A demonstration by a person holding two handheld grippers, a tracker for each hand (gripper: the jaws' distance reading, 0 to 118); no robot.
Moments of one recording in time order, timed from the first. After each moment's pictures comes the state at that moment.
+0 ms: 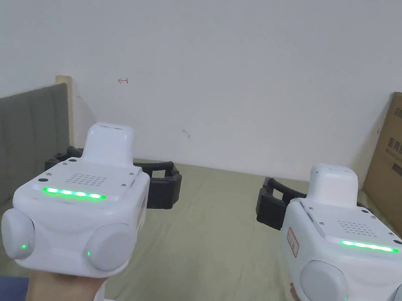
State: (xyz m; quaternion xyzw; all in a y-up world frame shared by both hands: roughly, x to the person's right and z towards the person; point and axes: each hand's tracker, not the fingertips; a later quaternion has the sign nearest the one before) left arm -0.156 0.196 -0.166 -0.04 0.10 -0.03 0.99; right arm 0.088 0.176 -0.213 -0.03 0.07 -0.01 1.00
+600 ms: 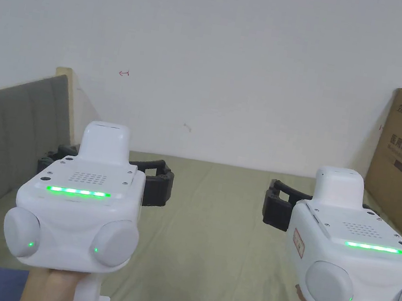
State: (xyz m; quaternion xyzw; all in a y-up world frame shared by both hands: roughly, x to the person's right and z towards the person) left arm -0.162 0.187 -0.176 -0.05 0.14 -0.04 0.99; right arm 0.091 0.168 -0.220 -0.04 0.06 0.00 1.00
